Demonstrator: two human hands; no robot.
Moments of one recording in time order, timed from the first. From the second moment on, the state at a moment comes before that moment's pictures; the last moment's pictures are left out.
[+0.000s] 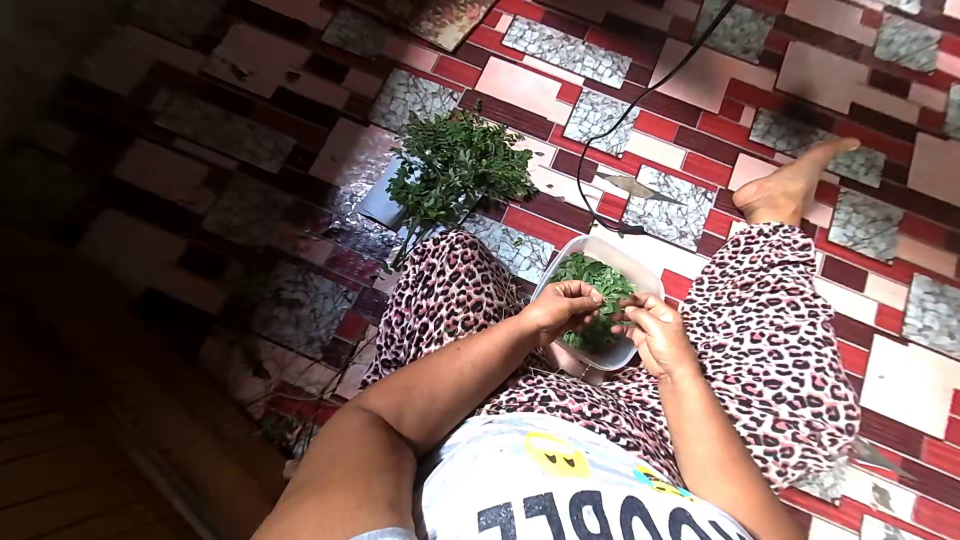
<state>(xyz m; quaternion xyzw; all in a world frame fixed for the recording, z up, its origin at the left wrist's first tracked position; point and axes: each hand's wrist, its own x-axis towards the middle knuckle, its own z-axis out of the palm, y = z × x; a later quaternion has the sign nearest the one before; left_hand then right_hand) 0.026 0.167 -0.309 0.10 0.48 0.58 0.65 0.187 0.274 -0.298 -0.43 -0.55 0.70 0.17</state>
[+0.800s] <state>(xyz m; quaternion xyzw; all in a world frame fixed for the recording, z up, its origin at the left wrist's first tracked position) 0.030 0.166 -0.319 0.29 0.54 0.53 0.58 0.176 0.261 -0.307 -0.38 -0.54 0.72 0.21</state>
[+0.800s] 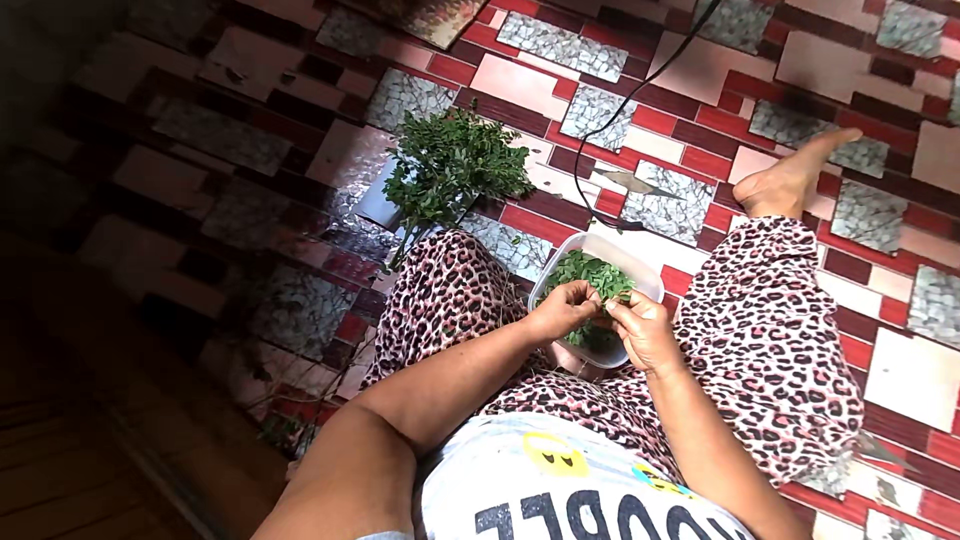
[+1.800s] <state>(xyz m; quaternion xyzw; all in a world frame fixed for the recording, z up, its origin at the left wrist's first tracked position) 0.029 0.165 -0.320 0.28 0.52 0.54 0.60 0.181 0.262 -0.303 -0.36 -0.65 0.66 0.13</state>
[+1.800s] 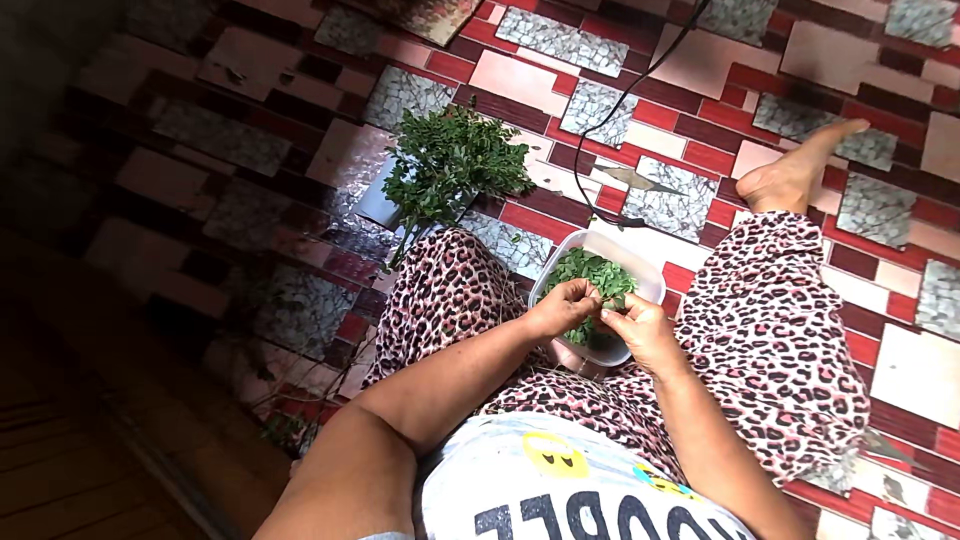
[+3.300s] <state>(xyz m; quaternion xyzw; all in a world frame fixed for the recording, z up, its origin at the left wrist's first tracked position) 0.029 0.163 -0.319 0.27 0.54 0.55 0.58 0.180 0.267 -0.296 -0.40 -0.65 0.63 0.16</state>
